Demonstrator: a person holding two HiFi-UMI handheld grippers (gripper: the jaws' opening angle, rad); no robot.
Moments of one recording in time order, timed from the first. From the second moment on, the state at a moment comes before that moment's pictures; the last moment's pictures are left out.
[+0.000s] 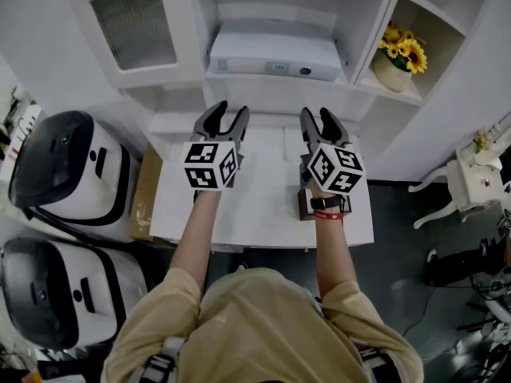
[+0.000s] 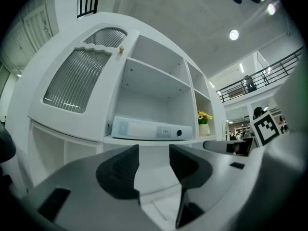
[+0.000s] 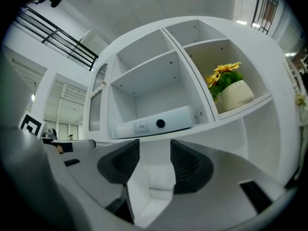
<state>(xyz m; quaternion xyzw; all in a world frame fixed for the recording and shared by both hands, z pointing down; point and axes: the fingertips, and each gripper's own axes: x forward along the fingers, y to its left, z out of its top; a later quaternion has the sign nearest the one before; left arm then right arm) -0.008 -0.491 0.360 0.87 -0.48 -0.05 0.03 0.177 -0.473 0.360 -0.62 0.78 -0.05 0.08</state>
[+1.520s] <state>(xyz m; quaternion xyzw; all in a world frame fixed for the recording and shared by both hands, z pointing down) -0.006 -0.399 0.457 0.86 -0.51 -0.01 0.04 0.183 -0.372 0.431 -0.65 0.76 0.04 -0.03</state>
